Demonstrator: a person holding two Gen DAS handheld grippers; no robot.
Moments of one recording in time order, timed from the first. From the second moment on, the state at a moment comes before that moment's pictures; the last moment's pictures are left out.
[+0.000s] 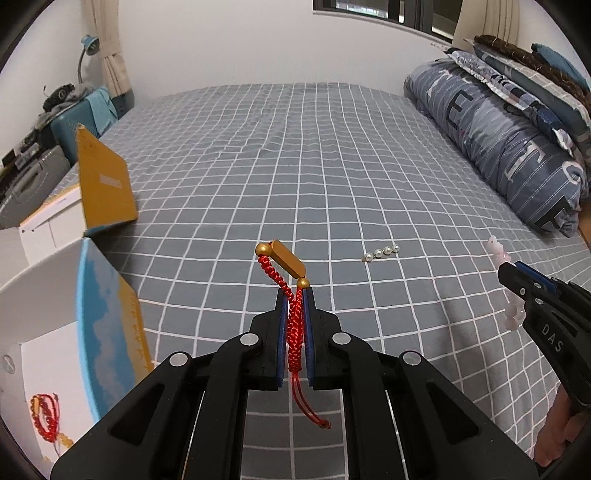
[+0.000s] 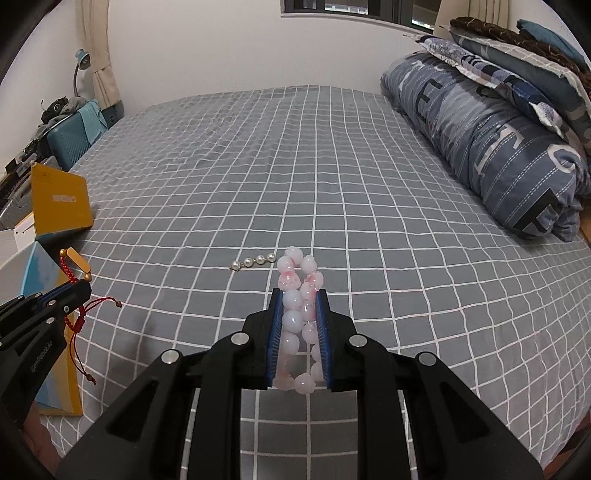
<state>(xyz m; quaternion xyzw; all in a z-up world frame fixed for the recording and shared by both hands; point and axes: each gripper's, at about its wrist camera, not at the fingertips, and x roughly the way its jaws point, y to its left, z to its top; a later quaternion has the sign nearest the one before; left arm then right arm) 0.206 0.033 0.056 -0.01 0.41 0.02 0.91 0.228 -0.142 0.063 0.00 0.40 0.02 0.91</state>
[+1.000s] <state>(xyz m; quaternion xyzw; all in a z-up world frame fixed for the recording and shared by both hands) 0.137 0.120 0.107 -0.03 0.38 0.08 0.92 0.181 -0.036 0.117 -0.02 0.37 0.11 0.92</state>
